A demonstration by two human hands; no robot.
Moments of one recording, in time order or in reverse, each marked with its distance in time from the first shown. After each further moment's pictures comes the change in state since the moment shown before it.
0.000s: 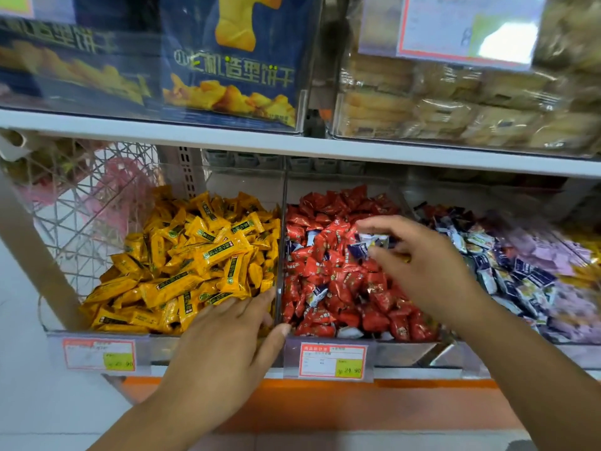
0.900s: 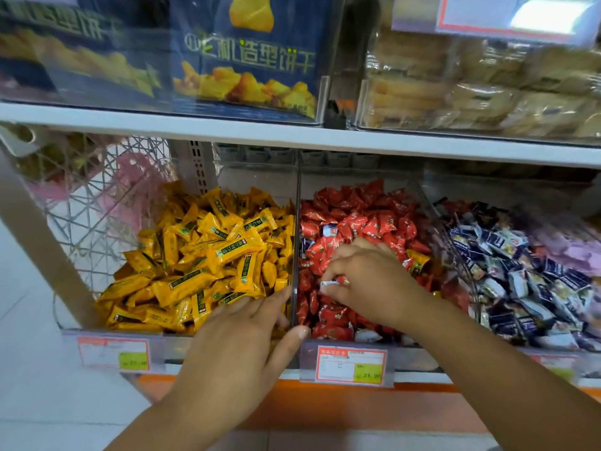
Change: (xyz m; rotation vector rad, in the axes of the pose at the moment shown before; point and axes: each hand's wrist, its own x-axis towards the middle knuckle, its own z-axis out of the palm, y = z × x) left_hand 0.002 -0.001 -0.001 -0.007 0.032 -0.004; right_hand 0.026 0.006 0.069 -0.515 -0.361 -0.168
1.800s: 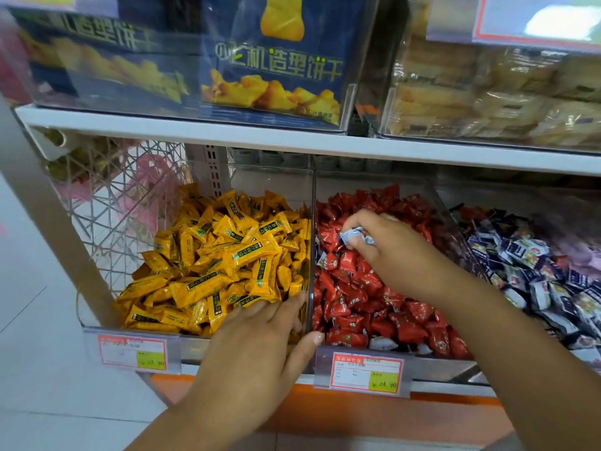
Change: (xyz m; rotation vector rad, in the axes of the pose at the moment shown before) left_hand -0.001 -0.002 0.002 -0.008 -0.023 0.006; right_hand 0.016 0.004 -0.034 0.304 0.089 0.154
